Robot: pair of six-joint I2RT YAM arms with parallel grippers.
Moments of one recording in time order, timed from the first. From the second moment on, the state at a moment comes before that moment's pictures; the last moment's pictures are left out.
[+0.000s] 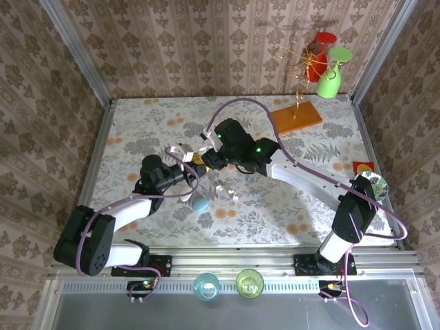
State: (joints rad) left arm -0.42 1.30 0.43 0.81 0.71 -0.14; right arm 0.82 1.65 1.49 -0.53 0.02 0.06
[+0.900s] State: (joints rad) left arm -0.42 1.41 0.41 1.14 0.78 0.02; right arm 0.56 1.43 1.16 -0.37 -0.24 0.40
